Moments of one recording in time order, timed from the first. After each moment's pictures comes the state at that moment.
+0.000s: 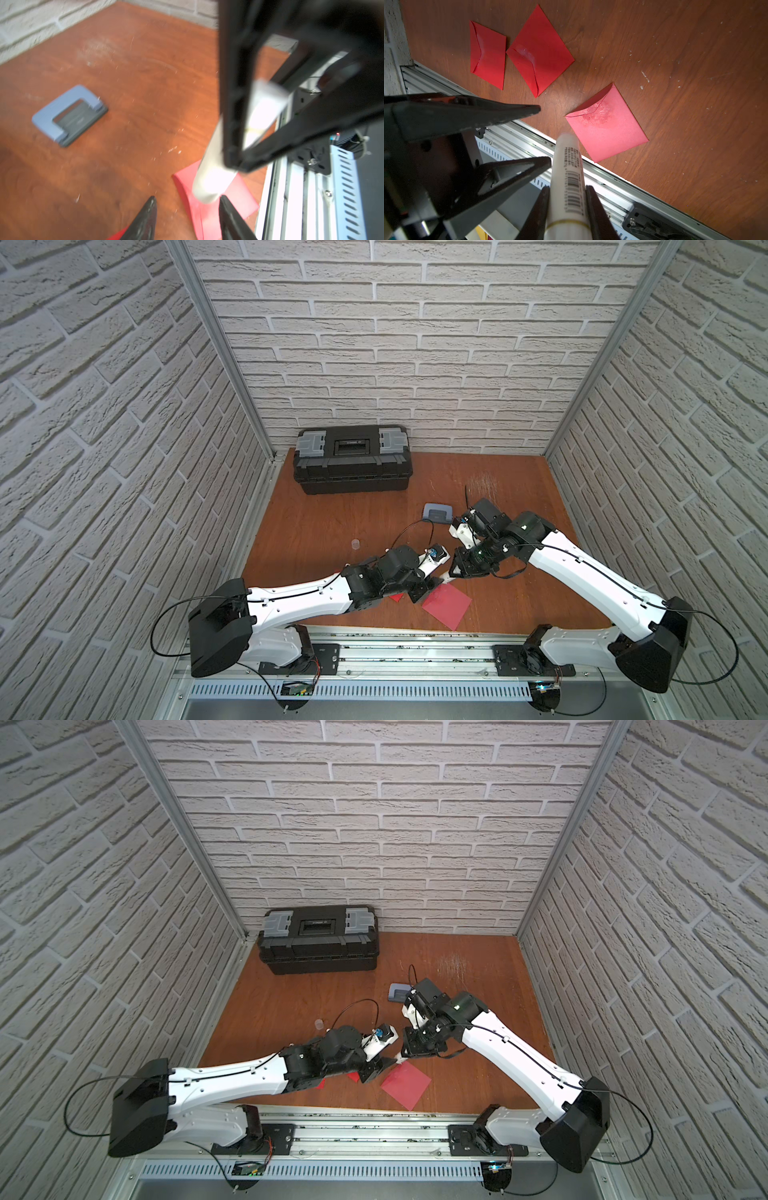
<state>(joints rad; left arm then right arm) -1.14 1.28 0.74 -0.05 -0.01 -0.05 0.64 1.27 1.21 -1.23 -0.25 0.49</state>
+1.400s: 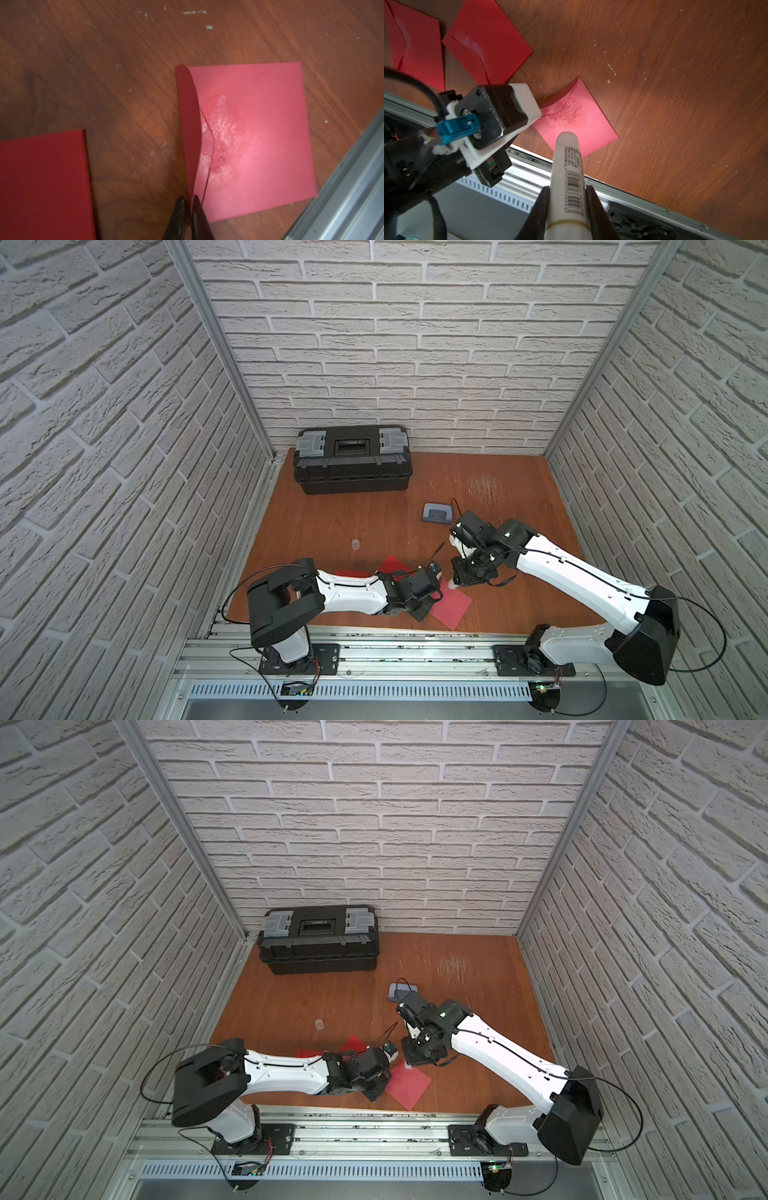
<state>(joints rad) -1.21 1.63 0.78 -0.18 -0.06 -0.44 0.74 1.32 1.12 -1.21 -0.07 0.54</state>
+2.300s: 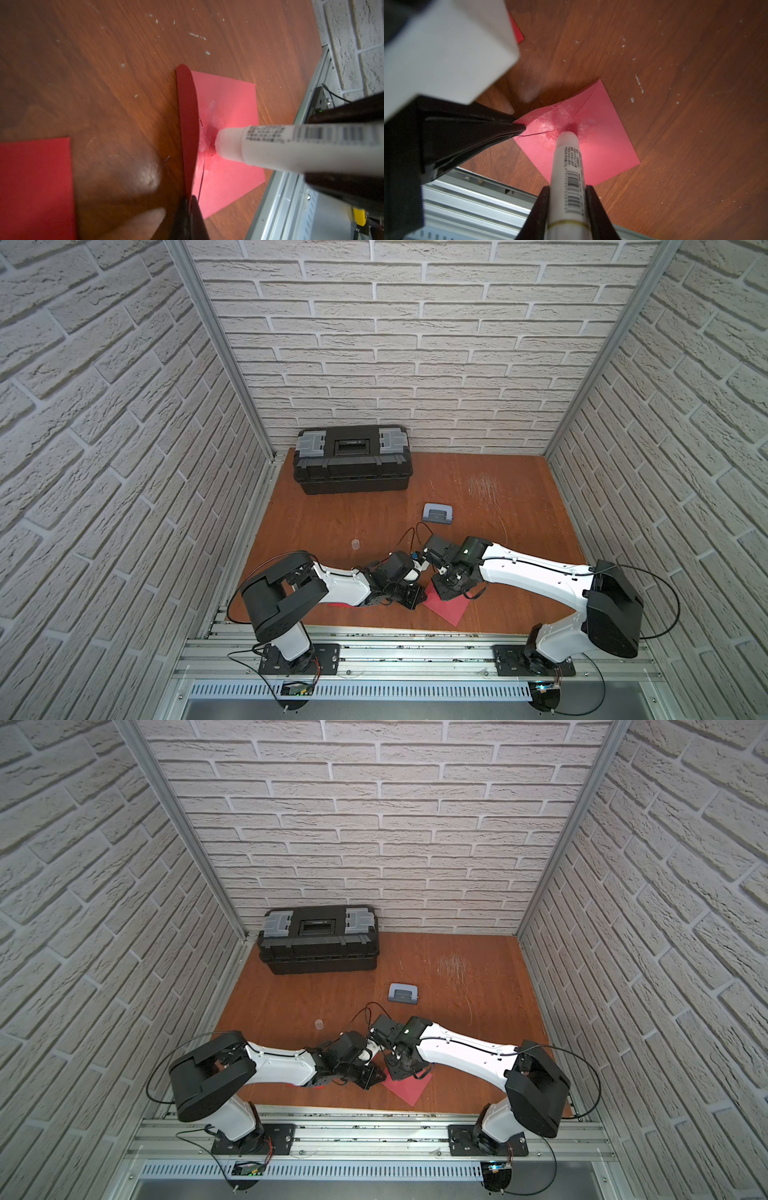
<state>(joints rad) -1.00 1.63 0.59 0.20 0.37 -0.53 0.91 1.52 1.04 -1.02 0.08 0.57</state>
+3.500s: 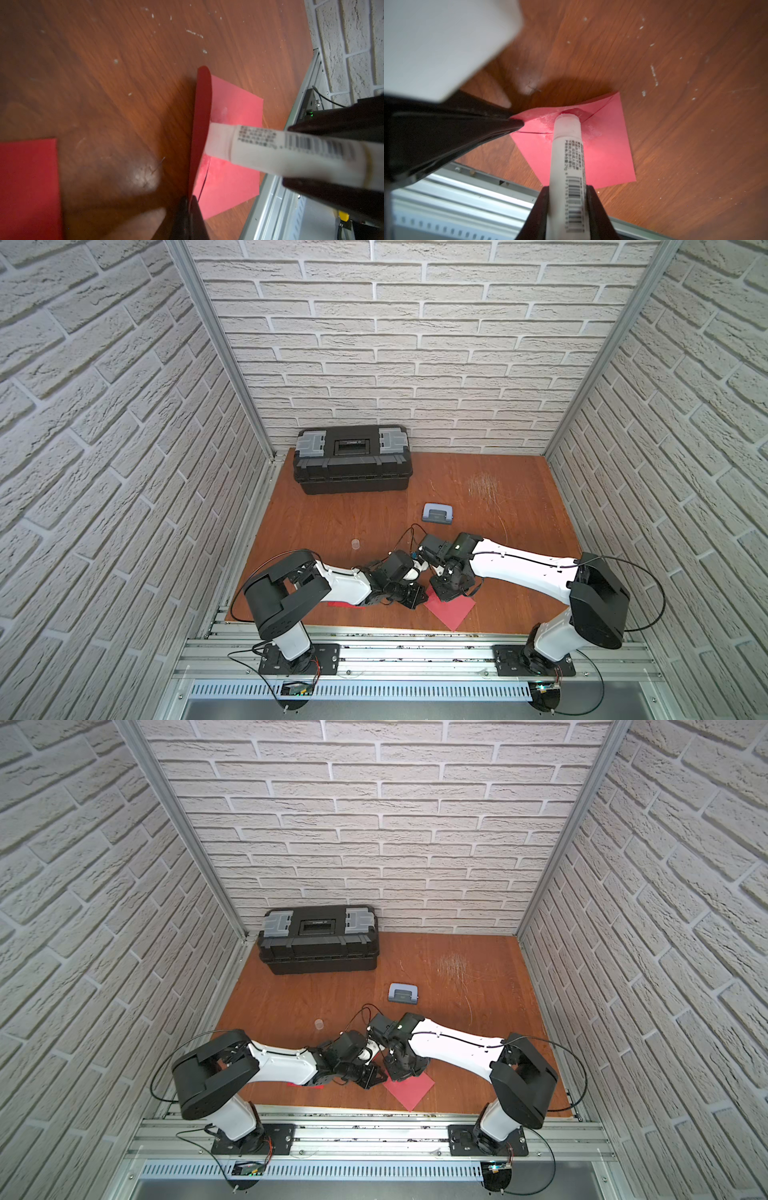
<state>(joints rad) -0.99 1.65 0.59 0.22 0.41 -0.55 0.88 1.59 1.10 -1.11 -0.02 0.49</state>
